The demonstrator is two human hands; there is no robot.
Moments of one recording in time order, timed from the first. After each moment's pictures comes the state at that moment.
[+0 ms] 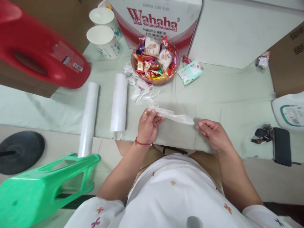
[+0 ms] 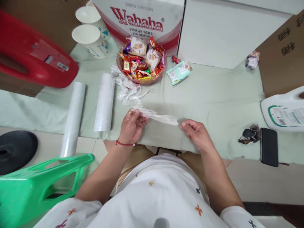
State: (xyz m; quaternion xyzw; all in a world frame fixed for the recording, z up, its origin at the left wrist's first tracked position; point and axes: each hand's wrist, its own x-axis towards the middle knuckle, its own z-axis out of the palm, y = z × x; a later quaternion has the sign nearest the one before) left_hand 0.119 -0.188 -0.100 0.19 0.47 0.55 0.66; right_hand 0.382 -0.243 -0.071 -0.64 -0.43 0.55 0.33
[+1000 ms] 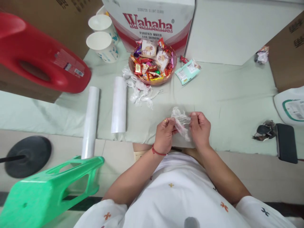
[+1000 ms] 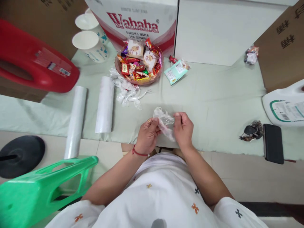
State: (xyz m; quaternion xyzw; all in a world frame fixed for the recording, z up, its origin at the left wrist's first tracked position) left_hand 0.181 -0.224 -0.090 0.22 0.48 0.47 0.70; right_hand 0.312 -0.232 -0.088 -0.68 -0.42 0.36 0.47
